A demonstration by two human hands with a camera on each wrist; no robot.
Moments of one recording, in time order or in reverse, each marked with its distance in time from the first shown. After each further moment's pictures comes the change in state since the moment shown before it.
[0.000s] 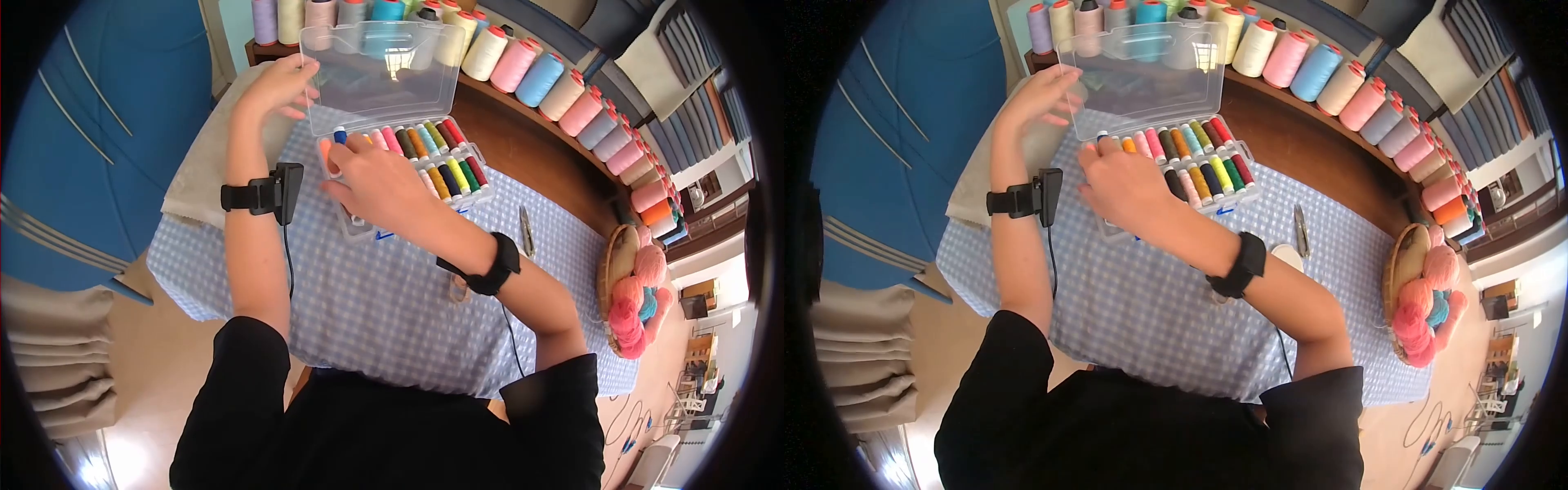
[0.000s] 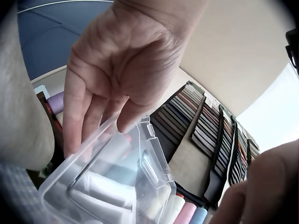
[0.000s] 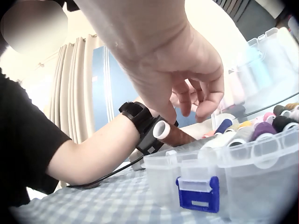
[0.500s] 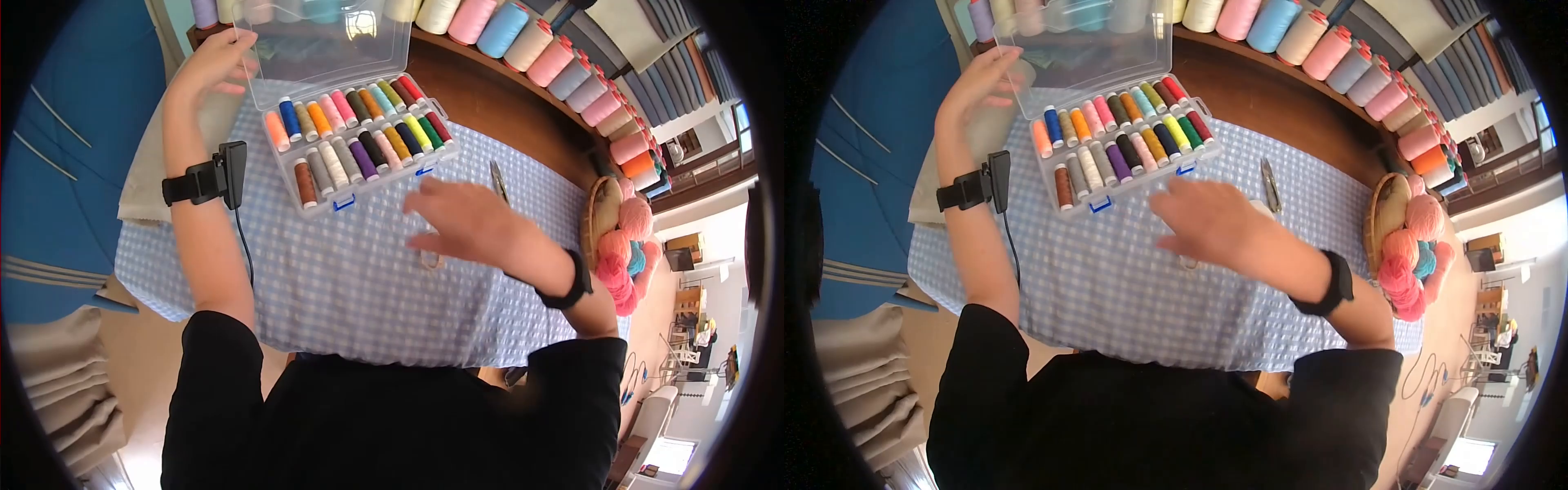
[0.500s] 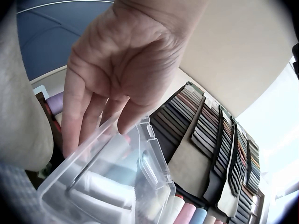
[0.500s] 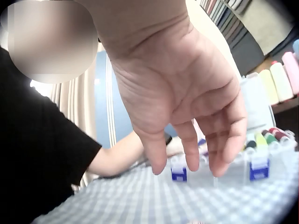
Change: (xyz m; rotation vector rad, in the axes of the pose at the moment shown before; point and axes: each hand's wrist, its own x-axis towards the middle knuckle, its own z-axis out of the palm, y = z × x) left_hand 0.004 -0.004 0.000 0.056 0.012 0.021; right_hand -0.115 0.031 -0.086 -0.020 -0.409 0.023
